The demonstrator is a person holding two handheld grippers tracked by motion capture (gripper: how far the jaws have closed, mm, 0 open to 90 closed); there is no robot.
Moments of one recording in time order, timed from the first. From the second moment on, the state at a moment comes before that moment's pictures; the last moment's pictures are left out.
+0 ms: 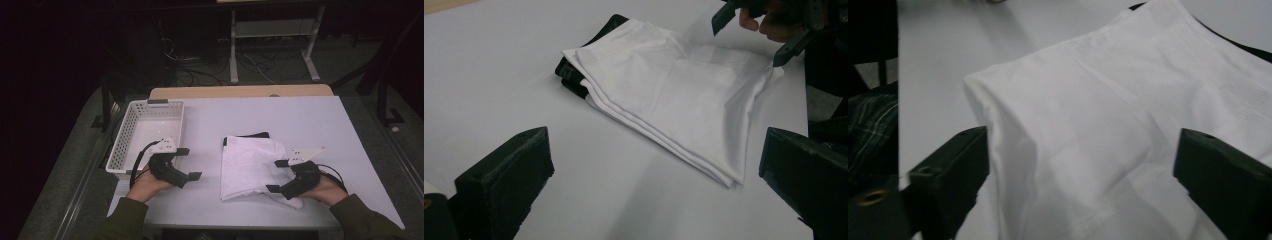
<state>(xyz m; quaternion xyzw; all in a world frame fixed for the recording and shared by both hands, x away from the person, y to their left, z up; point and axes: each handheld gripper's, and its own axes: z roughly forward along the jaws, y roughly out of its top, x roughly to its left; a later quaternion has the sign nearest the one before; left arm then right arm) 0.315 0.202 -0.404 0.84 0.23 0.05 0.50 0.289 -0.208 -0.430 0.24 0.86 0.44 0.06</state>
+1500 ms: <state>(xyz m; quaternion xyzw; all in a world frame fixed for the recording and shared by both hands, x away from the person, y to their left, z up) 0.311 0.201 -0.398 0.83 0.24 0.07 0.51 0.265 -0.260 -0.440 0.28 0.85 0.44 0.09</state>
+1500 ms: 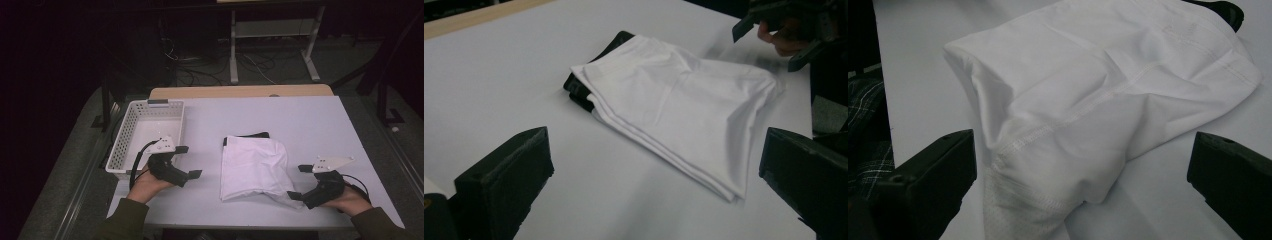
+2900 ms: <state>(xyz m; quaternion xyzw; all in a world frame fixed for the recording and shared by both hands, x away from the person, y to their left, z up) 0.291 0.140 -0.411 0.84 0.20 0.04 0.50 0.265 -0.256 -0.441 0.27 0.85 0.44 0.08</state>
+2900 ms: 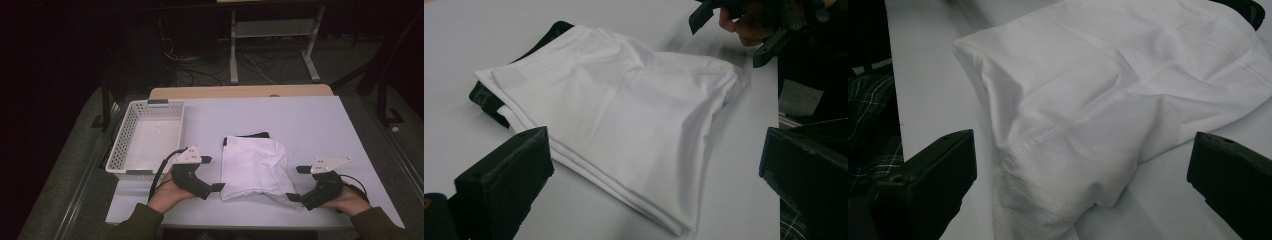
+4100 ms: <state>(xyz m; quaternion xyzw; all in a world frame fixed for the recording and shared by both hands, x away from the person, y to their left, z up) 0.303 0.108 -0.456 0.86 0.25 0.04 0.44 0.265 -0.254 -0.443 0.27 0.86 0.43 0.08</state>
